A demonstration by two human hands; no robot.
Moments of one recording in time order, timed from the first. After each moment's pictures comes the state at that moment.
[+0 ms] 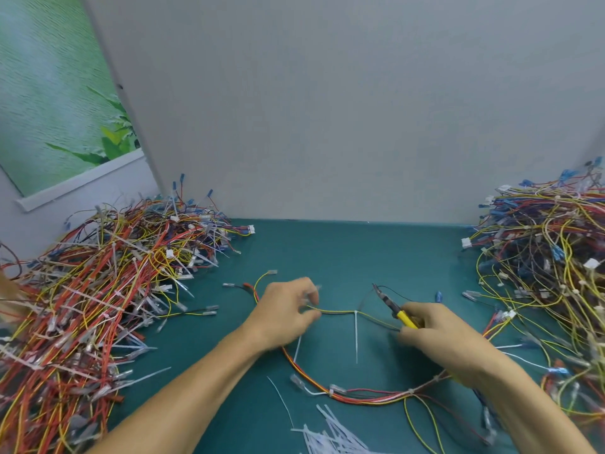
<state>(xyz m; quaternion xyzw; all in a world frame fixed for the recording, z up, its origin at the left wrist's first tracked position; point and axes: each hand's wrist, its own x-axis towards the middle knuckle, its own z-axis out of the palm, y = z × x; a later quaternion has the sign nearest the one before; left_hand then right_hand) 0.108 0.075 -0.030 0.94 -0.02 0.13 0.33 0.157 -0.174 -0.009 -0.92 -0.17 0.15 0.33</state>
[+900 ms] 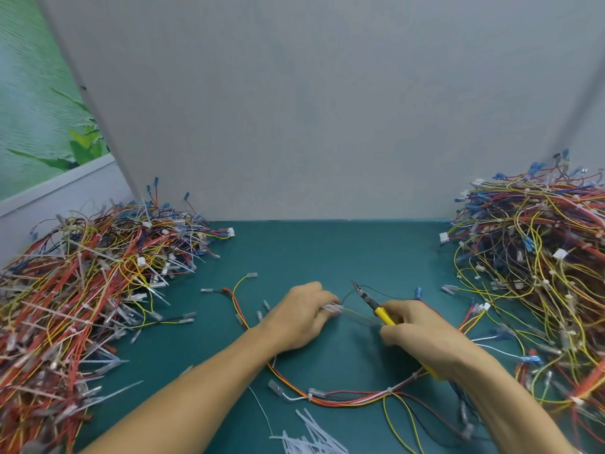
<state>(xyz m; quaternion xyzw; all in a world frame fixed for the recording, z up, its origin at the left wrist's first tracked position) 0.147 0.041 -0.050 0.96 -0.14 0.09 0.21 0.162 -0.177 -0.011 -0.89 -0.15 0.20 0.38</state>
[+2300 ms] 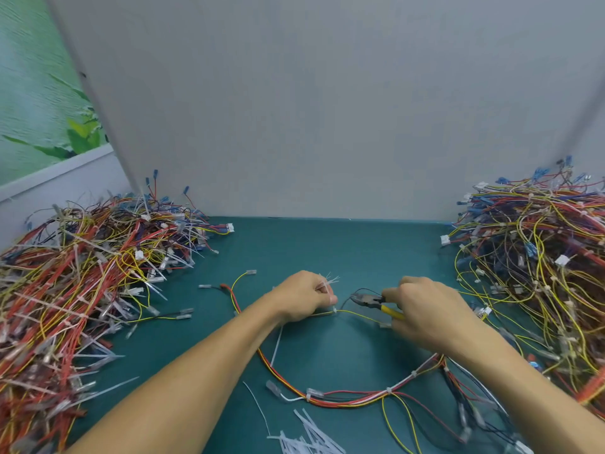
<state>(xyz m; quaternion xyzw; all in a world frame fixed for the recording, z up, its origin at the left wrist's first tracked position) 0.172 0.043 -0.031 0.92 0.04 -0.09 0.38 0.190 -0.176 -0.001 -0.95 -0.31 -0.05 -0.02</state>
